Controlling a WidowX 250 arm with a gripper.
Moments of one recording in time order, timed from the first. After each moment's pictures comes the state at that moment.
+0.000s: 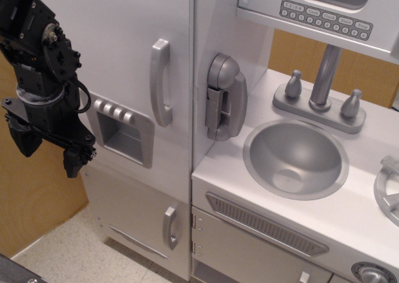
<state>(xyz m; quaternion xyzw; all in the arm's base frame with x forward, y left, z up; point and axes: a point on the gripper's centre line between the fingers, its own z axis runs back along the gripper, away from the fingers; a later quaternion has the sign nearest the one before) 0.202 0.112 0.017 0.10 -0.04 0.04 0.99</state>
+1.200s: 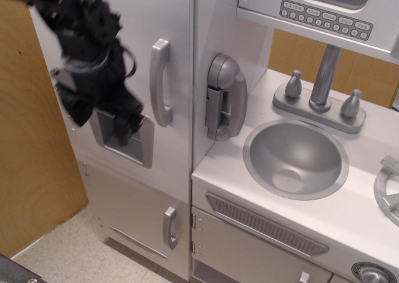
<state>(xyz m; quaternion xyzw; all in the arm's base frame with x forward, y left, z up) 0.250 0.066 0.049 0.05 -0.11 0.01 0.99</state>
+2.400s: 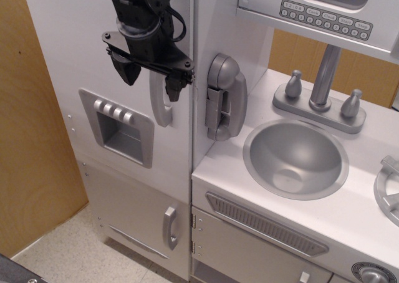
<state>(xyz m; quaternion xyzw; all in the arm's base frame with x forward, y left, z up) 0.314 0.058 0.062 0.05 -0.19 0.04 0.98</state>
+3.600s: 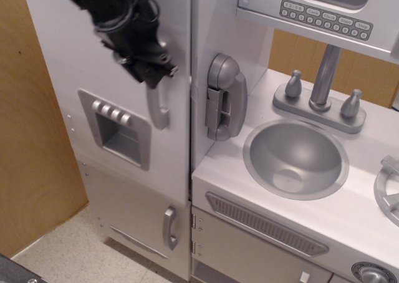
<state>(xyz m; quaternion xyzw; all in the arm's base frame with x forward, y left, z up) 0.307 0.068 0.063 -0.02 -0.22 -0.05 0.97</state>
